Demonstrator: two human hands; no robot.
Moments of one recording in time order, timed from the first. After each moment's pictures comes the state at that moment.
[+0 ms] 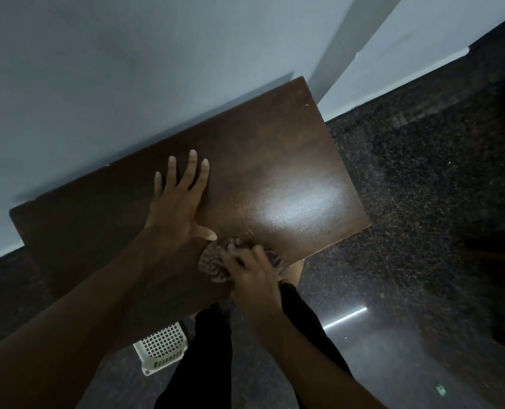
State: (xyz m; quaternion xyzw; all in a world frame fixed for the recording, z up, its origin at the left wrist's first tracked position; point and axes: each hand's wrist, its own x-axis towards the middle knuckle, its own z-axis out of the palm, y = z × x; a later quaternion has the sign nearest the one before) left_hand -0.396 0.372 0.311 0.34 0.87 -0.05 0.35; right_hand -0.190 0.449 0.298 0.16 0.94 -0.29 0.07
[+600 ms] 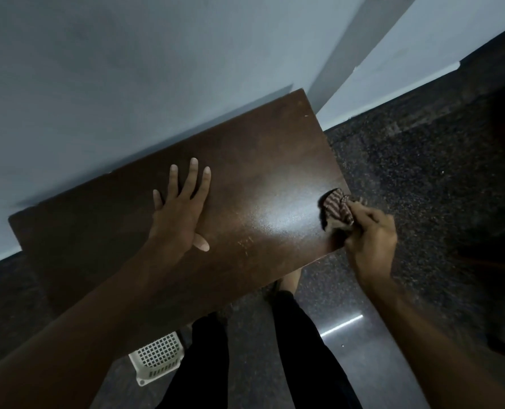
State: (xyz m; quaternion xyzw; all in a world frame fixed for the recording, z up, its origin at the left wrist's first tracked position) left_hand -0.391 0.378 0.322 0.30 0.87 -0.05 0.40; right_hand -0.161 0.638 0.293 0.37 0.91 -0.17 -0.01
